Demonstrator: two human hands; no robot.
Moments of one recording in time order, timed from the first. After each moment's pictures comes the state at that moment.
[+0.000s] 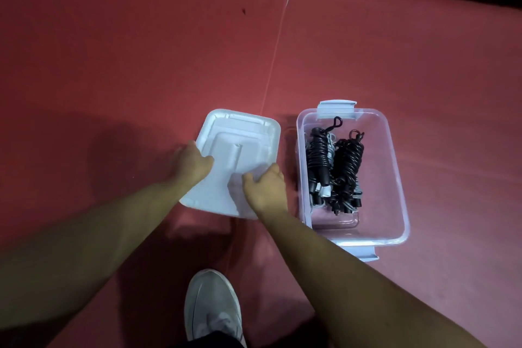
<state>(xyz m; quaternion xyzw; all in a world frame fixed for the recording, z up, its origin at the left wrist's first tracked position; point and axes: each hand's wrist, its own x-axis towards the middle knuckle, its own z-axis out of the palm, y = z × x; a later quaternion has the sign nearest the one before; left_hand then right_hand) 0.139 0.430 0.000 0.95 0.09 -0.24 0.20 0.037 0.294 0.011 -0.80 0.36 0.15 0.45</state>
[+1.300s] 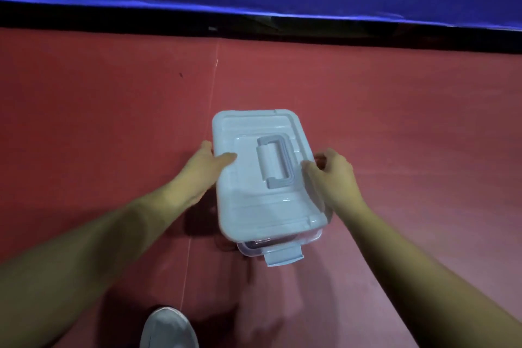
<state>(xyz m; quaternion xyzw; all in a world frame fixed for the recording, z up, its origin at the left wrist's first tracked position) 0.086 0.276 0.139 0.75 0.01 -0.32 0.58 -0.051 0.074 0.158 -0.84 0.36 -0.05 0.41</state>
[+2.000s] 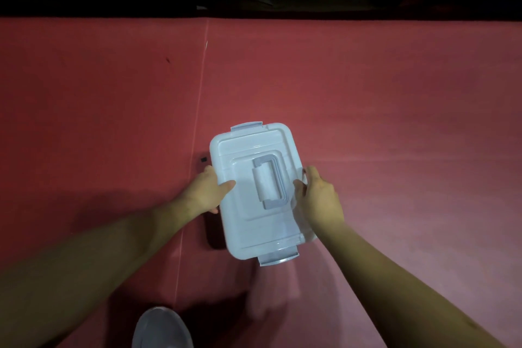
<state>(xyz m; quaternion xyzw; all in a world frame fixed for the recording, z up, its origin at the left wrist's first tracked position) 0.075 0.266 0.062 0.89 -0.08 -0.36 0.28 -0.071 0.075 0.065 -0.89 0.35 0.02 0.30</state>
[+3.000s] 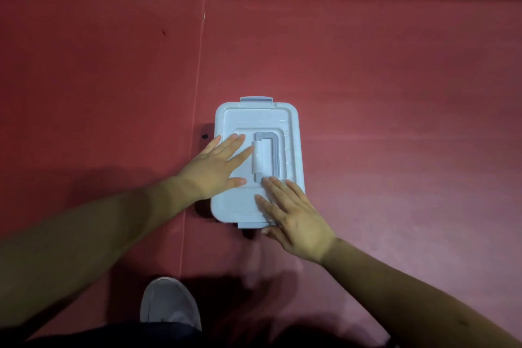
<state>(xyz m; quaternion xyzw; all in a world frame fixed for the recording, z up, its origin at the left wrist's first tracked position) 0.080 0.282 0.044 0.83 -0.52 -0.20 -0.05 -0.133 0.120 0.021 -0.98 -0.08 0.01 0.16</state>
